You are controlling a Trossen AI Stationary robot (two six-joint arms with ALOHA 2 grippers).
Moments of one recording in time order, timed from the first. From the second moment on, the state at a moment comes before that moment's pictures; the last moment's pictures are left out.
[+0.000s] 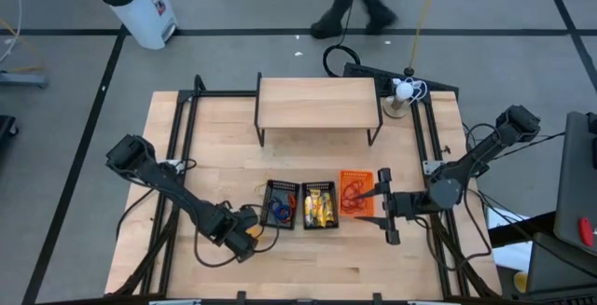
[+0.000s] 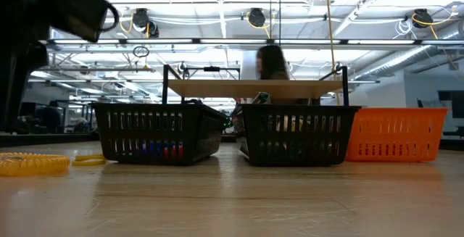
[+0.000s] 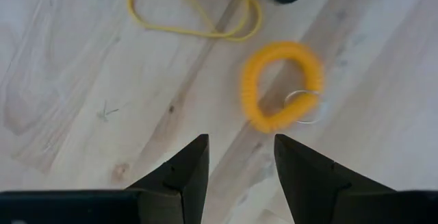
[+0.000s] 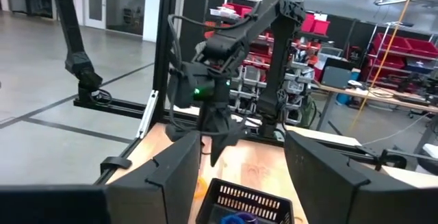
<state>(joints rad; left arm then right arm) -0.62 1.70 1.08 -0.84 -0.07 -1.17 0.68 1.04 0.58 0.51 0.57 -0.17</state>
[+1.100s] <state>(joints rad) -0.58 1.70 0.95 -0.58 -0.07 -1.21 0.68 1.04 0.58 0.50 0.57 -0.15</state>
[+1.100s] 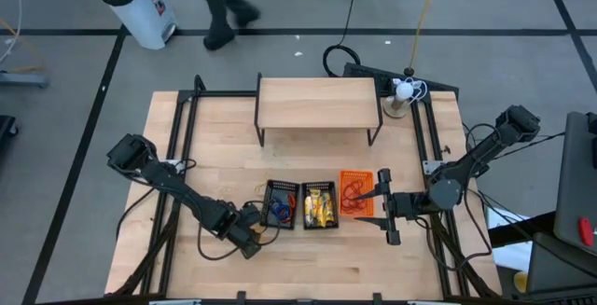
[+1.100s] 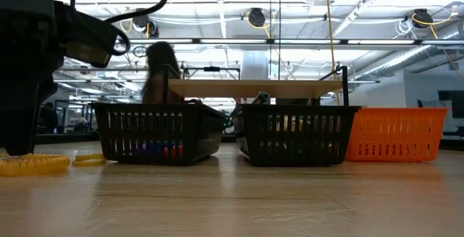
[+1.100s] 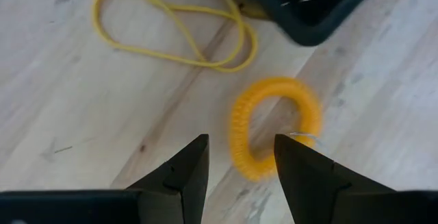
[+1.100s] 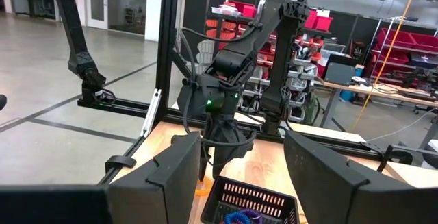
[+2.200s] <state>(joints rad) -0.56 1.57 0.95 -0.55 0.00 -1.15 0.68 1.04 0.58 0.50 0.57 -0.14</state>
